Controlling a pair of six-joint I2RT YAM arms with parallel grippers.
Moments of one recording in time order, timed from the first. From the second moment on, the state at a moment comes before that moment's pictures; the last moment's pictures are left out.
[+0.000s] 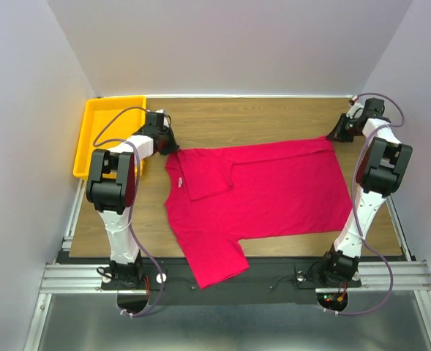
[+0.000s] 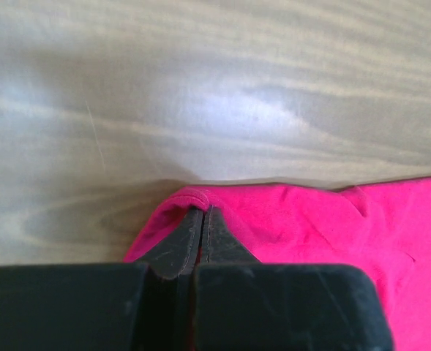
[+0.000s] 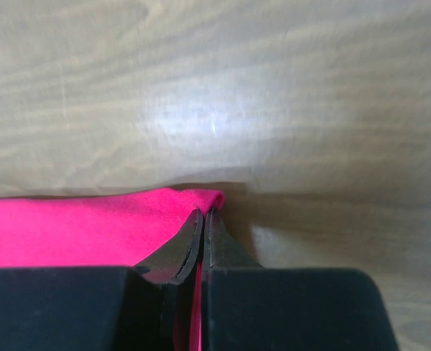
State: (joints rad) left arm -0.16 1.96 1.29 -0.16 0.15 -0.49; right arm -0.36 2.31 1.85 -0.53 -0.56 0.01
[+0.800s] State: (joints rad) left arm -0.13 2.35 1.91 -0.29 0.17 -0.50; right arm -0.36 2.57 2.24 -0.45 -0.50 0.16
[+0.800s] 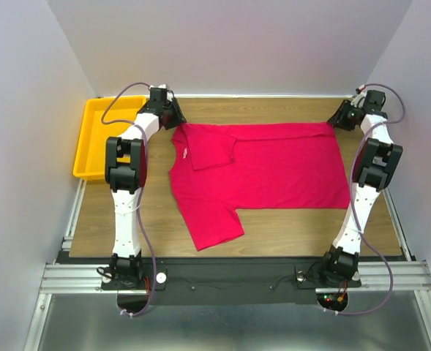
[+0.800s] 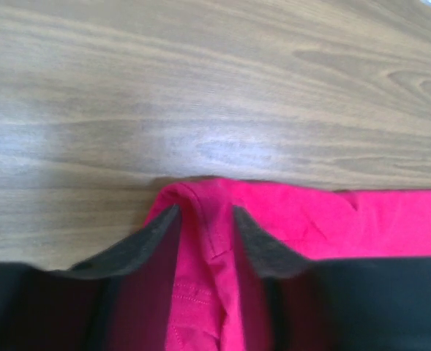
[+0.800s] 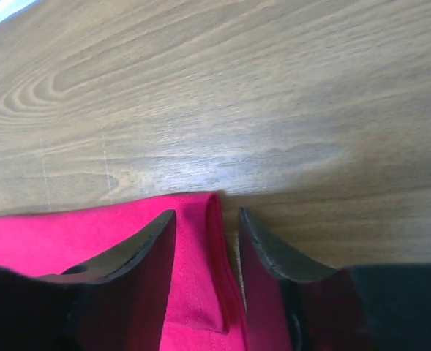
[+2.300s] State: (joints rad) left arm -0.44 1.04 0.47 -0.57 0.41 -0.95; right arm -0.37 1.21 0.82 -0.76 -0.42 -0.81
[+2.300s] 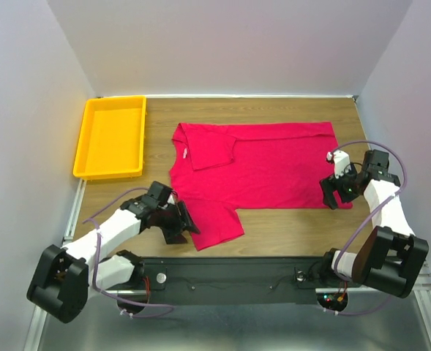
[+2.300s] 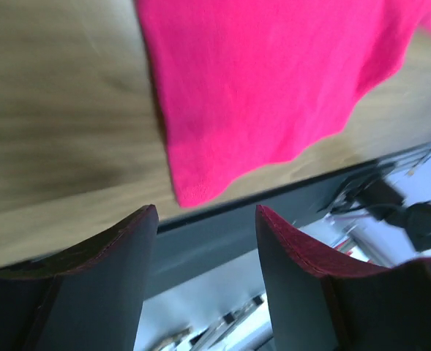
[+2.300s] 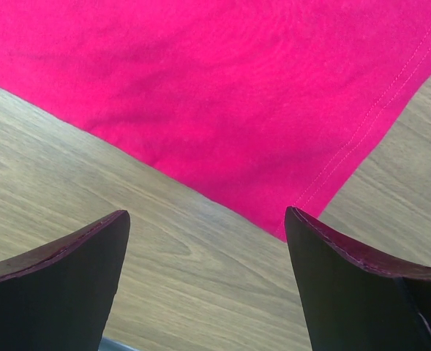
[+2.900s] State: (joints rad) left arm -0.79 1.20 0.47 -0.55 0.32 -1.27; right arm -0.37 1.22 0.82 -0.75 -0.43 -0.76
